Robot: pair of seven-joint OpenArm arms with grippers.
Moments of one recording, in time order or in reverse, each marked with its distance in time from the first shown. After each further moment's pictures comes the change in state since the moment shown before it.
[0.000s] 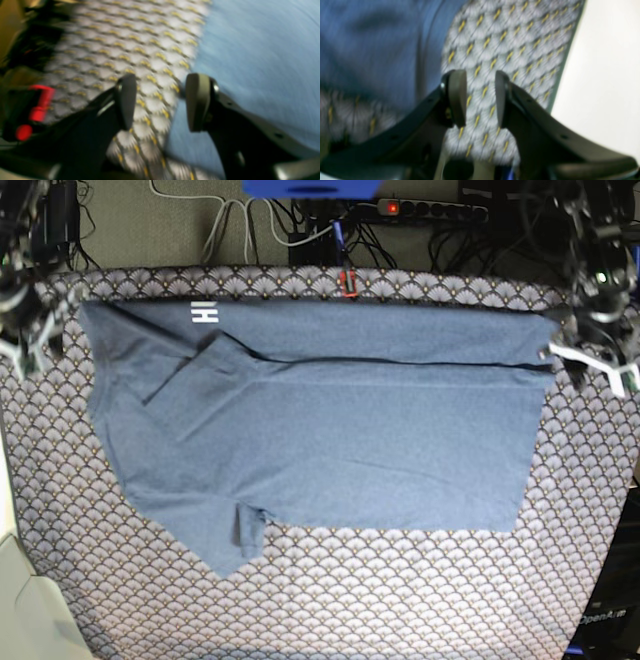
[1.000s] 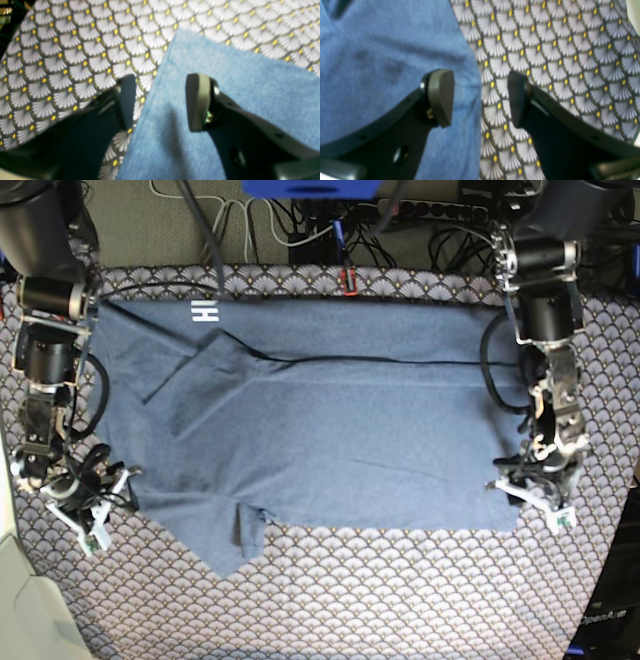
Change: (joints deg) left arm -41.0 3.7 13.5 -41.7 10.4 -0.1 -1.7; right arm 51.8 1.9 -23.0 -53.4 -7.5 -0.1 5.2
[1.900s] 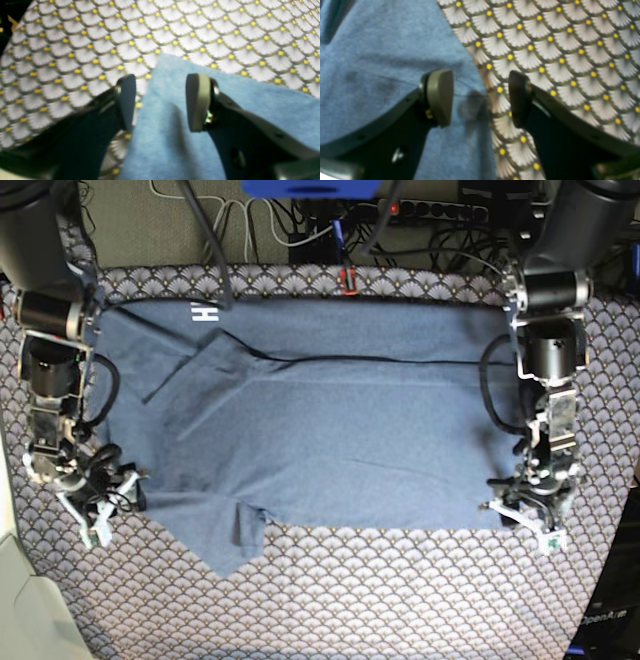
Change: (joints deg) left arm -8.0 -1.7 3.4 -13.9 0.0 -0.4 -8.5; right arm 4.3 -0.8 0.5 -14.8 0.0 -4.7 8.9
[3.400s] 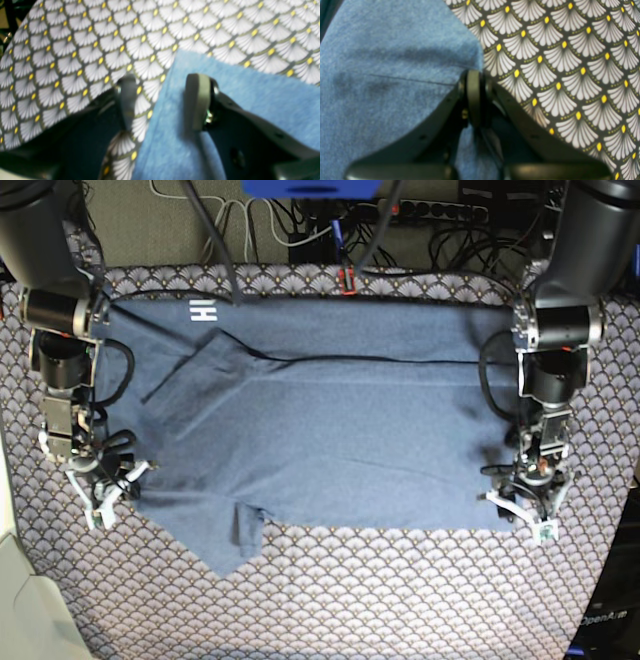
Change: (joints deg) left arm -8.7 -0.9 5.2 -26.1 0.0 0.5 -20.6; right arm -0.8 -1.1 -0.4 -7.5 2.2 -6.5 6.6
